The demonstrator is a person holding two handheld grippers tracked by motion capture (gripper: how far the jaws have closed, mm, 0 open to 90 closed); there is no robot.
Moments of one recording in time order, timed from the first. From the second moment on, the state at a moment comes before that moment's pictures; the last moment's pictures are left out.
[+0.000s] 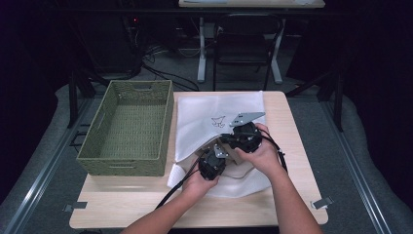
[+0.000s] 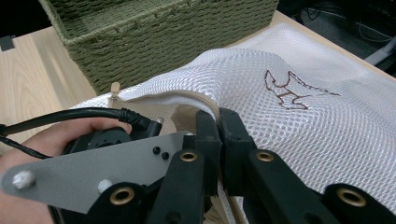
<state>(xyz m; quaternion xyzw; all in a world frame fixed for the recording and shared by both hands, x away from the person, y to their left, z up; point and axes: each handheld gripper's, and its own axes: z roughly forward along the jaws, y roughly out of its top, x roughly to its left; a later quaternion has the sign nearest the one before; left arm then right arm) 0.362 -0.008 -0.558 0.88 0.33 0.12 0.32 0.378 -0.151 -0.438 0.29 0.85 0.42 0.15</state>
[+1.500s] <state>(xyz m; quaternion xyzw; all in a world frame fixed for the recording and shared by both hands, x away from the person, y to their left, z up) 0.331 0.012 -0.537 0.89 0.30 0.10 0.34 0.378 -0.151 -0.438 0.29 0.85 0.42 0.15</state>
